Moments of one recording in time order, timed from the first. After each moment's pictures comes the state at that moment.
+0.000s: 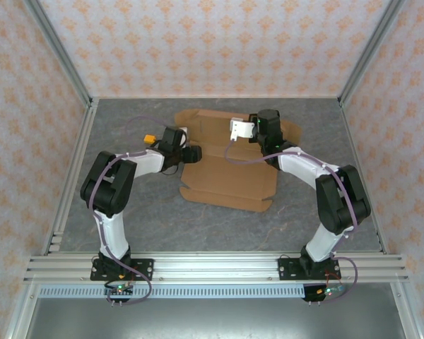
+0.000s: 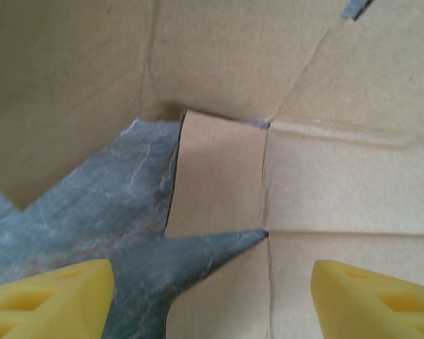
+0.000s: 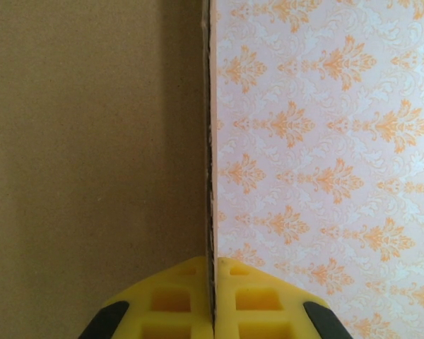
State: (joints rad) left arm -0.32 1.94 1.11 0.01 0.10 -0.38; right arm 0.40 1.69 1.10 0.23 0.17 -1.40
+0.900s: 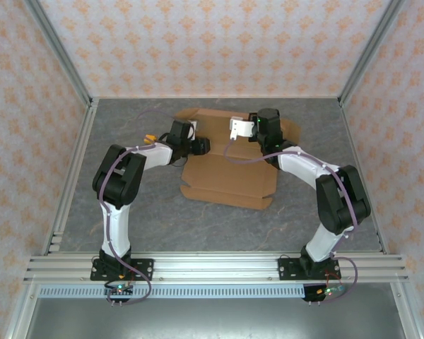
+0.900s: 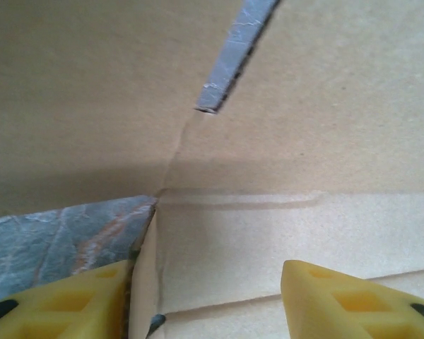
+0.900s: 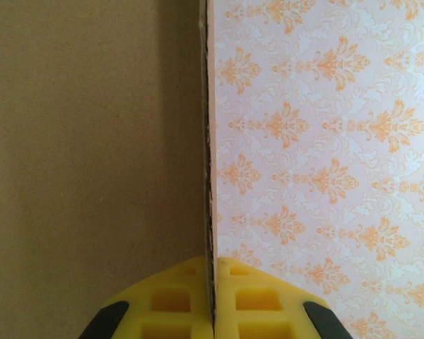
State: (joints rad) left arm -0.35 2.05 1.26 0.04 0.21 -0.42; right arm 0.40 1.69 1.11 0.23 0.17 -1.39
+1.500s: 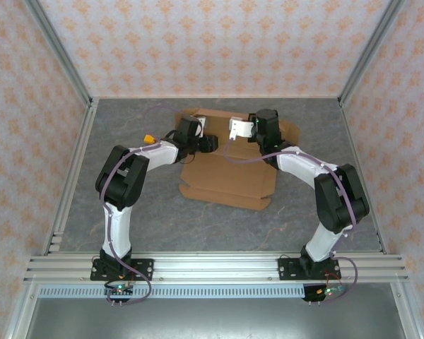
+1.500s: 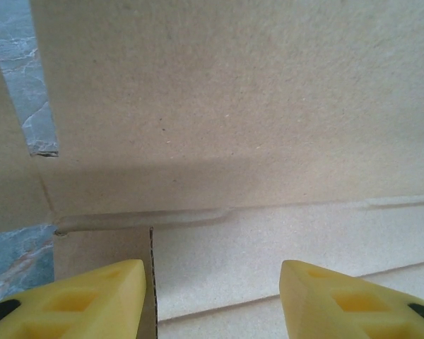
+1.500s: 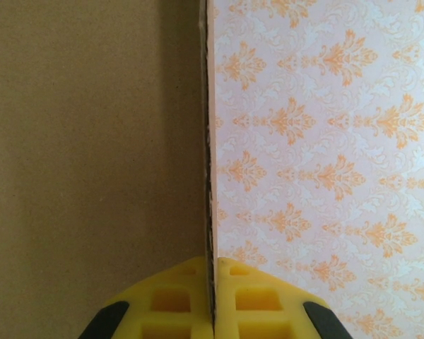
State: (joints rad) left arm -0.39 2.05 1.33 0.02 0.21 -0.41; right arm 0.41 1.71 1.11 0.23 0.19 -1.38
